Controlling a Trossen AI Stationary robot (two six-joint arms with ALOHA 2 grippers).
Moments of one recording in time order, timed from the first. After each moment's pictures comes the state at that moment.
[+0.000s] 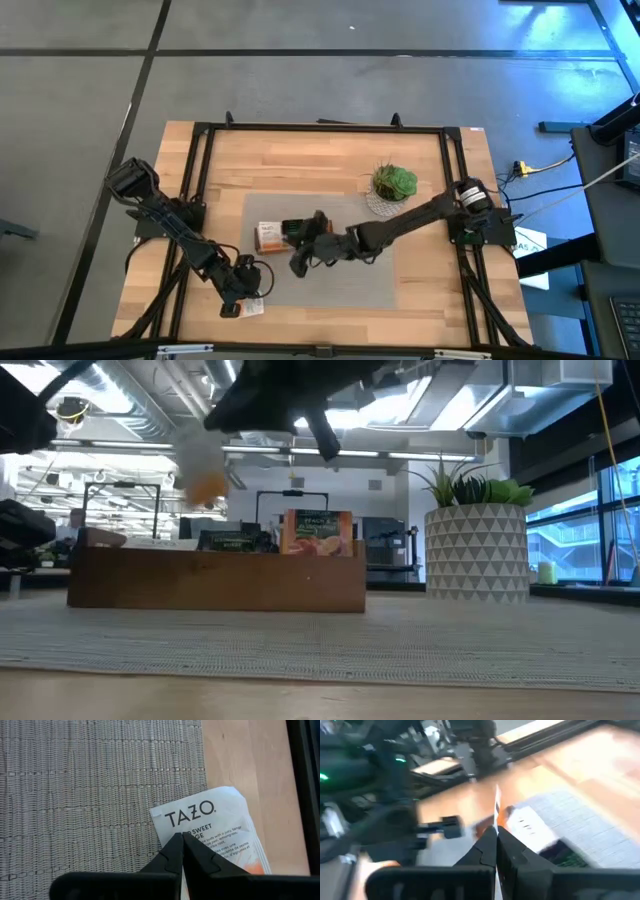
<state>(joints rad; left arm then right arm) -0.78 1.55 0.59 -0.05 -0.08 -0.75 0.32 2.02 1.41 0.17 0.49 0.53</state>
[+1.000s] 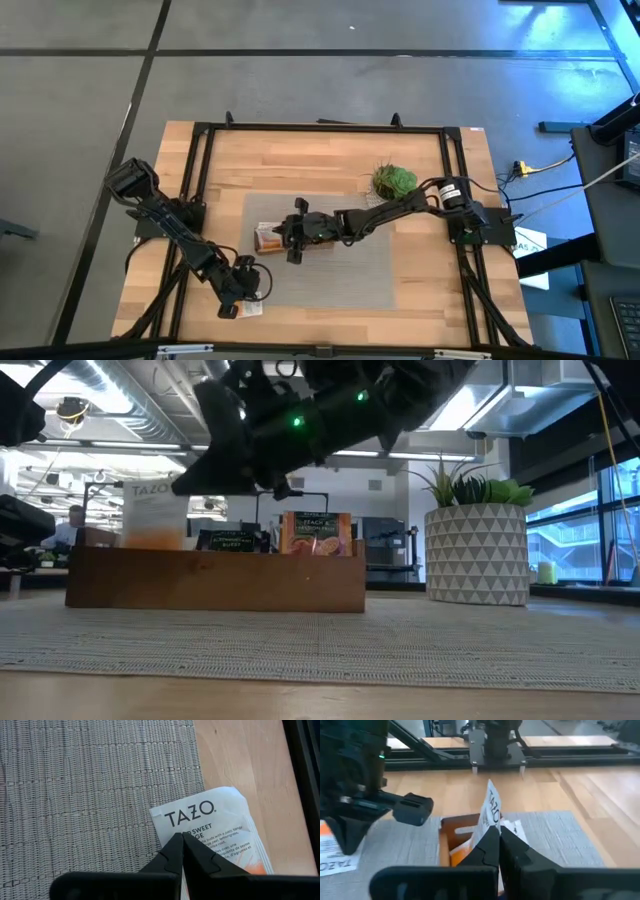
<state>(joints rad) -0.80 1.55 0.59 -0.05 -0.11 -0.69 0.17 2.17 1.41 0.38 0.24 0.08</state>
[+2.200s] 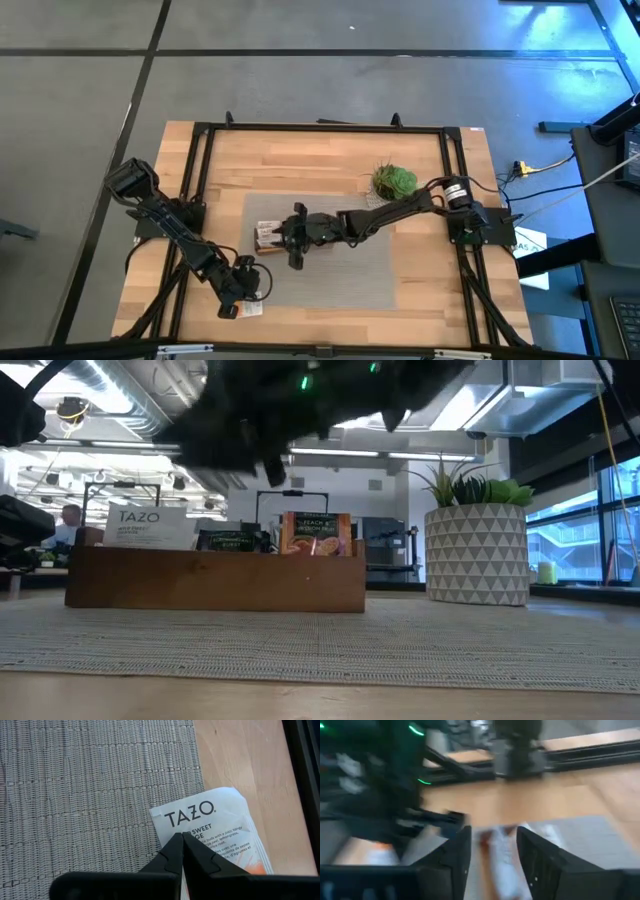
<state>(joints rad) -0.80 1.55 0.59 -0.04 -0.11 -0.69 0.19 2.14 1.41 0.39 0.16 0.19</state>
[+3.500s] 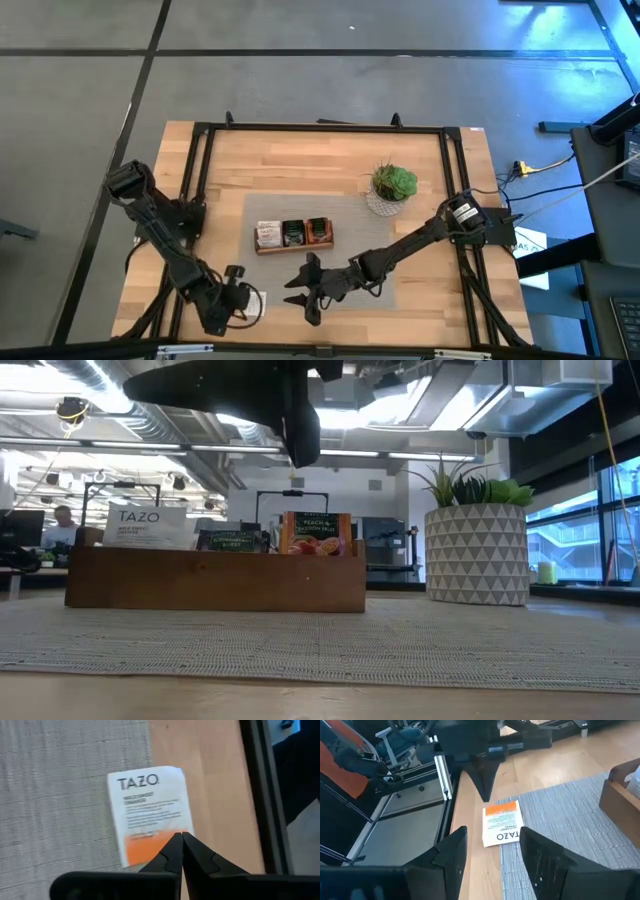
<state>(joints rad) -0.94 1.56 0.86 -0.44 -0.20 -0.80 0.47 2.12 1.41 0.33 0.24 0.52</state>
